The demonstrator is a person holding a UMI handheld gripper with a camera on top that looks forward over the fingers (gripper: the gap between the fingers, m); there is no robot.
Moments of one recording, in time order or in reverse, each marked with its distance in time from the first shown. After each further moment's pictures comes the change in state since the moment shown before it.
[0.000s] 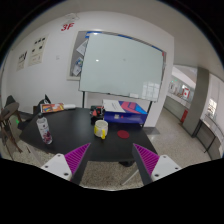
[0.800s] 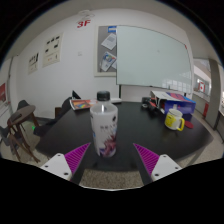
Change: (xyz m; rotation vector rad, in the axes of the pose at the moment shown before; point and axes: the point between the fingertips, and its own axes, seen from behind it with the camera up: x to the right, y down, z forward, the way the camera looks) arm -0.364 0.060 0.142 0.038 -0.218 0.076
